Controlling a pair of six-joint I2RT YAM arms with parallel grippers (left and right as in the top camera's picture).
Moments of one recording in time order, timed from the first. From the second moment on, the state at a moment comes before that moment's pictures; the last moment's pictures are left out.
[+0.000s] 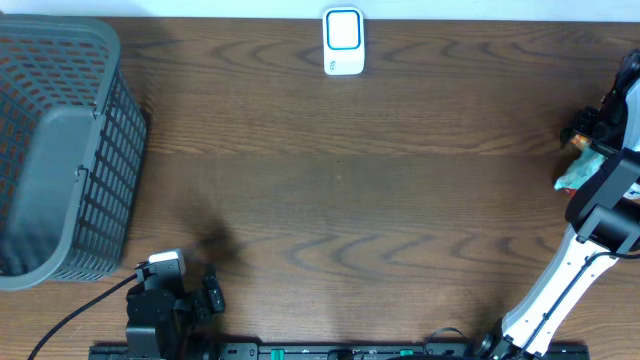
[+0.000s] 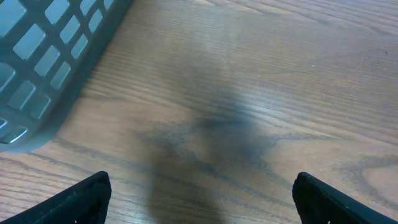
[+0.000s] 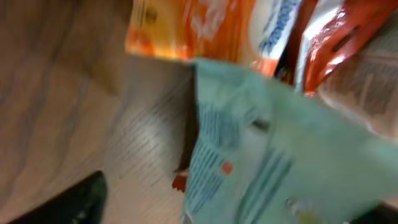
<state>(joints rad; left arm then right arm) -0.05 0.01 0.40 -1.09 -0.11 -0.18 -0.49 2.42 2.21 -1.39 0.14 0.18</state>
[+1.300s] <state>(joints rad) -0.05 0.01 0.40 -1.09 -0.11 -0.18 -0.16 0.91 2.43 -1.69 -0.12 0.04</state>
